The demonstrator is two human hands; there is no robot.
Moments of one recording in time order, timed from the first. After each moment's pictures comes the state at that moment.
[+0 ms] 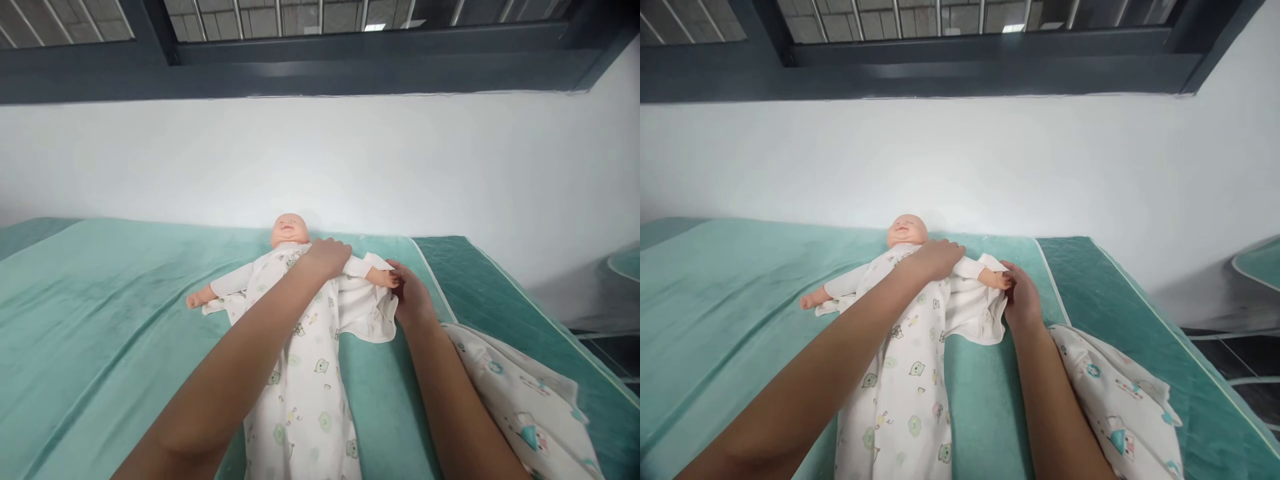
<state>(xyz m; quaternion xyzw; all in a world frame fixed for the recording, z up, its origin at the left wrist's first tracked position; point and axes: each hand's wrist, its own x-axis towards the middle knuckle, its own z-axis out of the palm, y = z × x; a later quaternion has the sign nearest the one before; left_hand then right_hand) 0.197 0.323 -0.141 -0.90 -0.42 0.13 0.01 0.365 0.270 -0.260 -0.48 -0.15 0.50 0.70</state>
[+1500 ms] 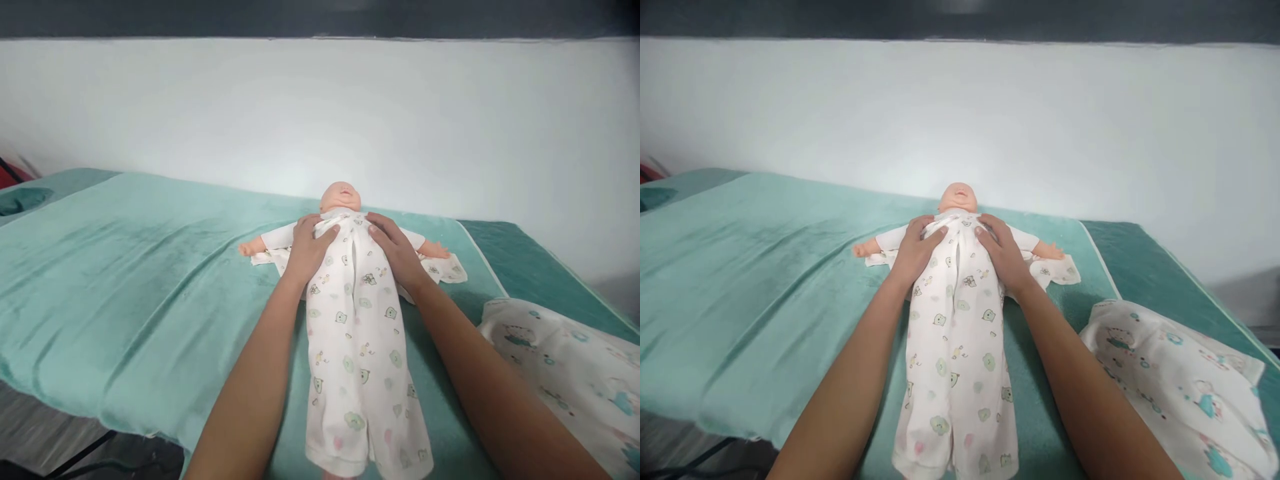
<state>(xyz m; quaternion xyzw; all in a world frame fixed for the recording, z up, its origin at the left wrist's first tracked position) 0.059 0.271 -0.233 -0.62 -0.50 -0.51 -0.31 0.255 0.257 -0.232 -0.50 -0.65 0.28 0.50</state>
